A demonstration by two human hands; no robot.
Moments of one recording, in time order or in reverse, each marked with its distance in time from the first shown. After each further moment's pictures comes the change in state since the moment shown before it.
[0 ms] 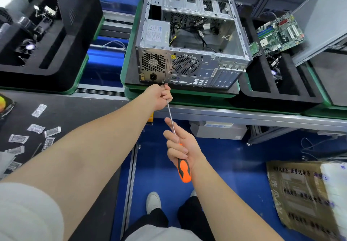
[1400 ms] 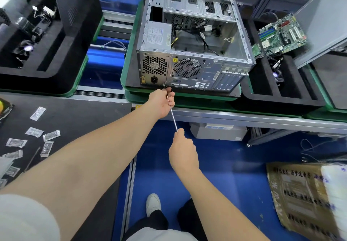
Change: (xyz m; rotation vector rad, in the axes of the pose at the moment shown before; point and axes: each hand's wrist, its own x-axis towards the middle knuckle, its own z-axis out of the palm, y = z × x) left_hand -0.002 -0.017 0.004 0.173 0.048 0.150; right_hand 0.021 0.020 -0.011 -2.015 1.091 -0.246
